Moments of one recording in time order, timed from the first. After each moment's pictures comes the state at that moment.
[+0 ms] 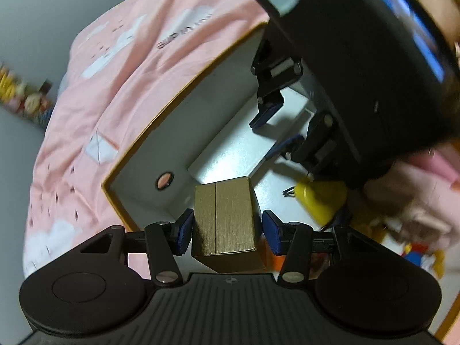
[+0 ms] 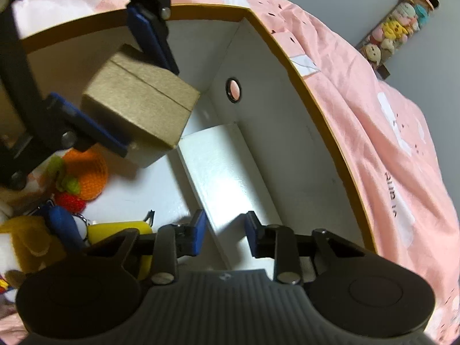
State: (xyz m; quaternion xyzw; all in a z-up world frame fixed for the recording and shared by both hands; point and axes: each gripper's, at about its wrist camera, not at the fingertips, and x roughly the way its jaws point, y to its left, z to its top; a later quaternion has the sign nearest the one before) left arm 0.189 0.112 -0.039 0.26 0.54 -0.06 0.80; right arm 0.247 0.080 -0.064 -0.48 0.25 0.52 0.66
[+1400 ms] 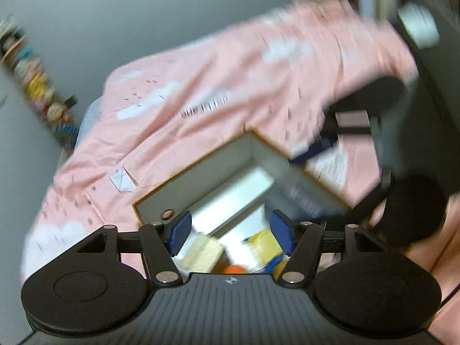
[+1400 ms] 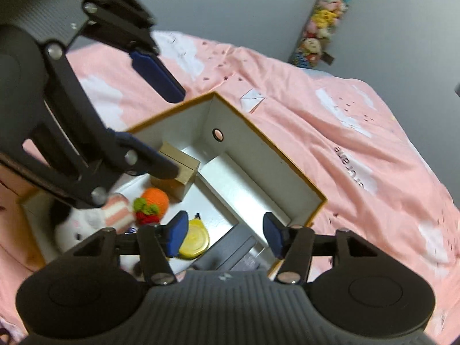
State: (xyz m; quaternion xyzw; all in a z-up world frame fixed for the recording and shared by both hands) left arm 0.112 0.083 0.055 0.11 0.40 -0.03 0.91; right arm 0.178 0.023 0.029 -0.33 0.27 0.47 0.77
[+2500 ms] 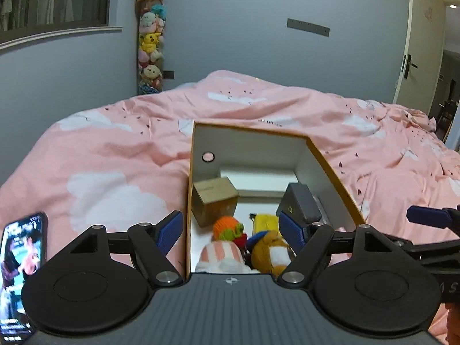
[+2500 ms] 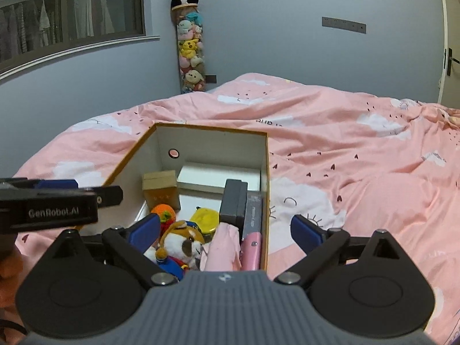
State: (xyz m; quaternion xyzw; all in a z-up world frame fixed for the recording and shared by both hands) left arm 0.004 0.090 0.007 -0.09 0.29 0.16 0.94; right arm 0.088 -0.045 -0.009 -0.06 0.27 0.30 0.91
